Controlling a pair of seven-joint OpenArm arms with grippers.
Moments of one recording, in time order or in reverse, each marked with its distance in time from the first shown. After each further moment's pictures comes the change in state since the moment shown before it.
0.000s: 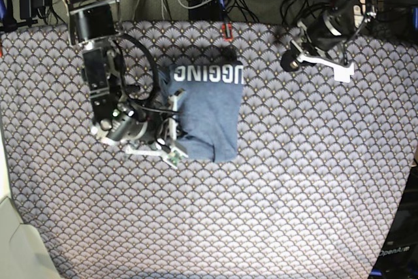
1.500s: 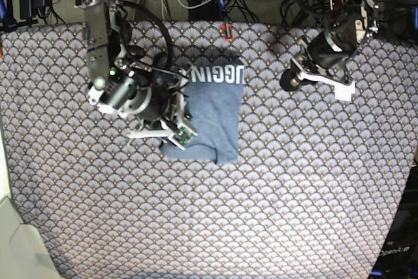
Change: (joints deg) left arm -5.7 0.0 0.2 0.0 0.0 0.0 0.9; right arm -11.0 -3.3 0.1 22.2 0.2 0.0 -6.4
